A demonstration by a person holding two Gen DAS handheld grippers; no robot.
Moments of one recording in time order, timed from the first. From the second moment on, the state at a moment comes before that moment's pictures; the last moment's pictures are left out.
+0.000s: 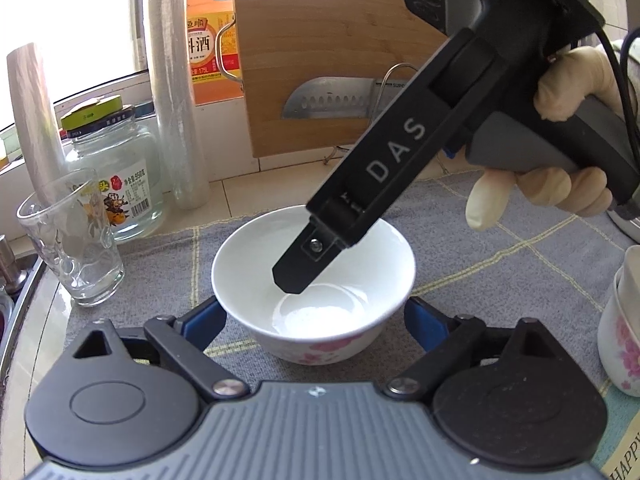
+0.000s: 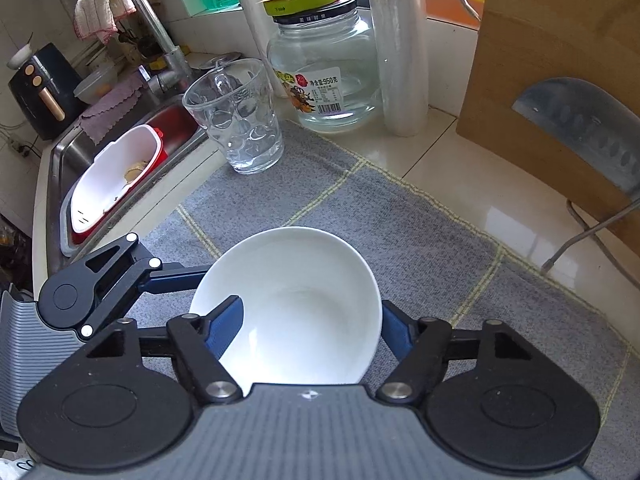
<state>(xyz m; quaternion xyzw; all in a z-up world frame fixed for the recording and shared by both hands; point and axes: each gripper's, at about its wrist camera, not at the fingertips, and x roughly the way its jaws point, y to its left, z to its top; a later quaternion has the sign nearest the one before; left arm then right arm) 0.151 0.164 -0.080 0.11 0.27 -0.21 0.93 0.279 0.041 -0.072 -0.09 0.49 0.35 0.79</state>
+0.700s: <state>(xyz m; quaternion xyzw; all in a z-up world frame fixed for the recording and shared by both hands) 0.133 0.161 -0.066 0.12 0.27 -0.21 0.93 0.259 0.031 -0.056 -0.06 0.49 0.35 0.79</state>
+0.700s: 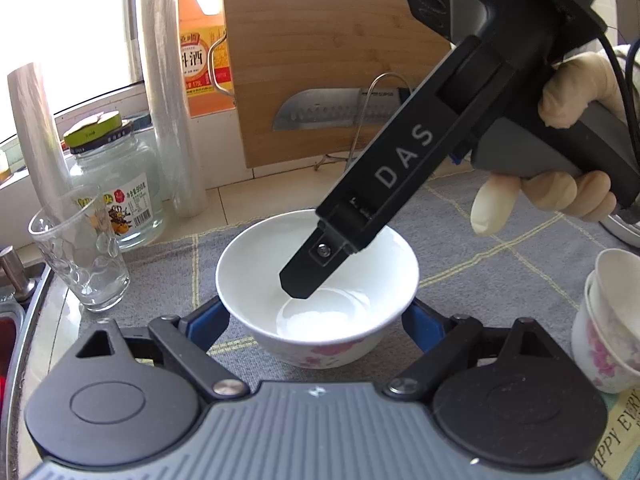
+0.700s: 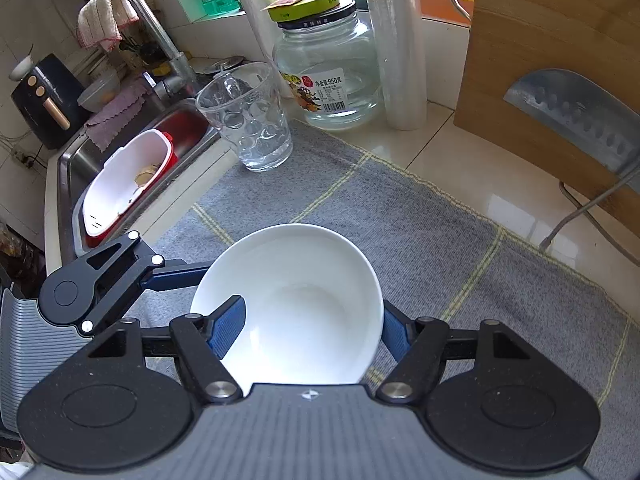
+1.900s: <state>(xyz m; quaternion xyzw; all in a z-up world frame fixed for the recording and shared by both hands) 0.033 0.082 -0.023 0.17 0.24 -0.28 0.91 0.137 -0.071 0.000 -0.03 0.45 0.31 0.84</state>
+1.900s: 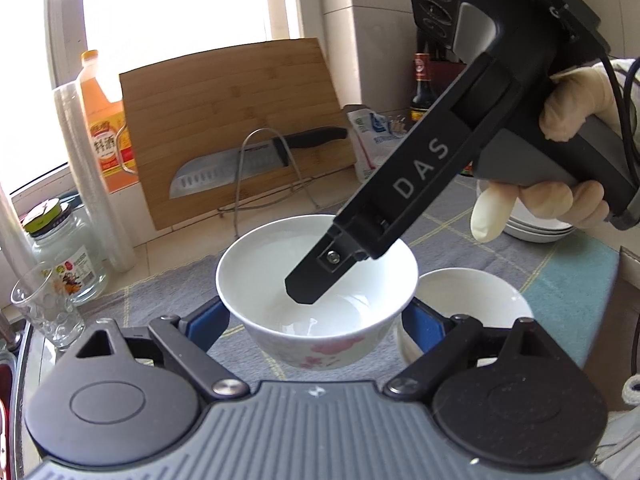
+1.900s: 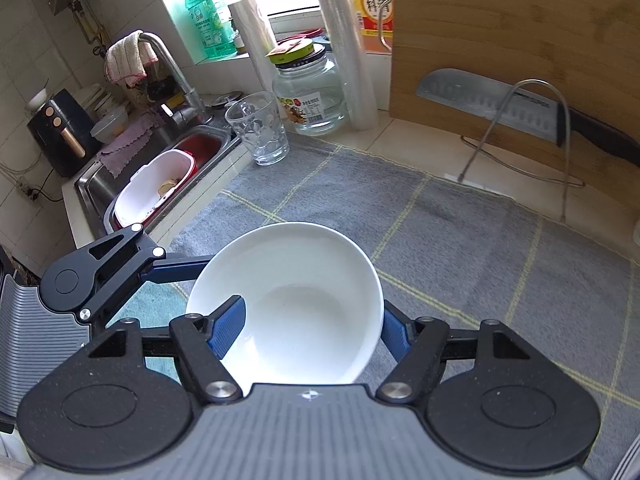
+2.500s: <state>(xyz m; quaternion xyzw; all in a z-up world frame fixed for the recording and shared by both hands) 0.005 0.035 -0.029 0.18 0.25 -0.32 0.90 0.095 -0.124 0.002 -0.02 0.45 0.28 0.85</state>
